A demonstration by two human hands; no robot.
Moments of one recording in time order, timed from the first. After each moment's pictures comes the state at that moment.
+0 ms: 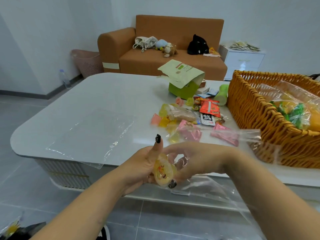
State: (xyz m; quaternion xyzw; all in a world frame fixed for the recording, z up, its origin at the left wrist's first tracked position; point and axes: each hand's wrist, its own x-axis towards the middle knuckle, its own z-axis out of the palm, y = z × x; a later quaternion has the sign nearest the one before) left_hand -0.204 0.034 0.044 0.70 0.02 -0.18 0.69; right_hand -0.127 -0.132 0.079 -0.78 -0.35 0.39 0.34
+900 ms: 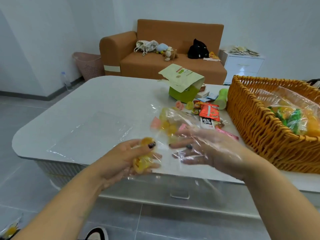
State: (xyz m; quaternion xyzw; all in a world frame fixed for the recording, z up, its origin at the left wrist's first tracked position) left_hand -0.203 0.071 0.053 0.61 0.11 -0.12 0.77; right_hand -0.132 -0.163 0.091 -0.68 -0.24 0.32 0.62
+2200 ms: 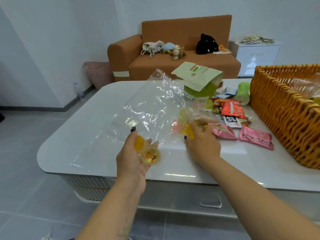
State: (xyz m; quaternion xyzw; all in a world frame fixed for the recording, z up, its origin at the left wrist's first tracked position) left_hand -0.176 0.092 0.042 0.44 0.28 0.17 0.83; right_hand -0.047 -0.053 -0.032 -0.97 -0.07 -0.12 0.20
